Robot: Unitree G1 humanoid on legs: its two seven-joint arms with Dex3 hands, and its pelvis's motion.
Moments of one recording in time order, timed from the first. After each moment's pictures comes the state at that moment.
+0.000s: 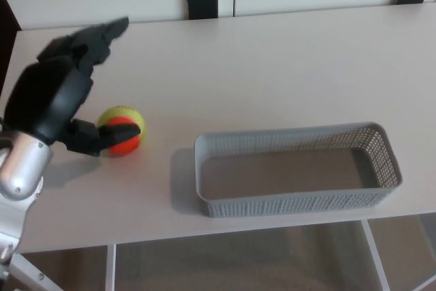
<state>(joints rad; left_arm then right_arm) -0.26 0.51 -0.08 0.13 0.52 -0.18 -0.05 0.30 -0.42 -0.17 0.93 0.05 -0.30 0.30</state>
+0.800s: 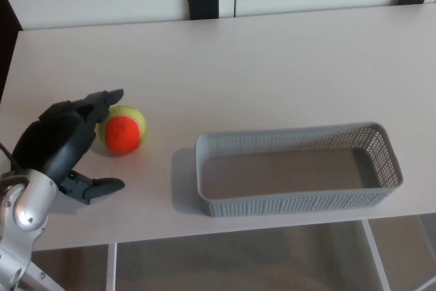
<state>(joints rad) -0.24 0.52 -0.18 0.32 0.59 -0.10 0.02 0.31 -0.42 -0.14 0.92 0.04 -0.29 0.33</state>
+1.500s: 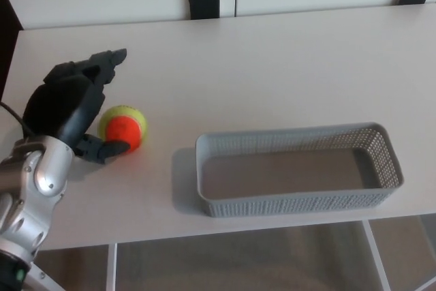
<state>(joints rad) -0.37 0.47 -0.22 0.37 0.62 -0.04 0.07 0.30 -0.43 -0.13 0.89 0.04 -0.29 0.33</state>
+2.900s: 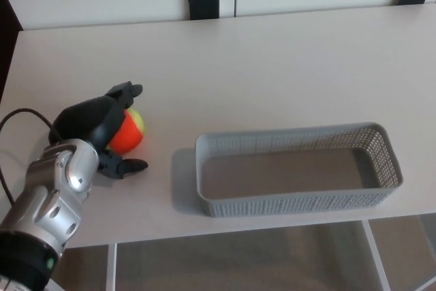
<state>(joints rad) -0.46 0.41 -0.31 0.54 0.61 0.11 -0.02 0.30 -0.44 -0.11 0.87 0.03 -0.29 0.33</state>
